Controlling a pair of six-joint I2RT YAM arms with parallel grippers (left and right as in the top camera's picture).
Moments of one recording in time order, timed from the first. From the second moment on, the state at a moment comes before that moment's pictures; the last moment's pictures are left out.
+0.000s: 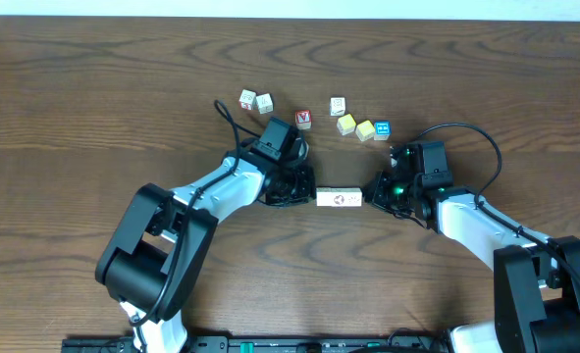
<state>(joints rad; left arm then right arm) -0.52 1.90 1.06 -0.35 0.50 -0.62 0.19 1.63 0.69 -0.14 -0.46 0.62</state>
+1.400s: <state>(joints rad) -0.51 1.90 1.06 -0.41 0.46 -0.61 0.20 1.63 0.70 -0.22 -0.43 0.58</state>
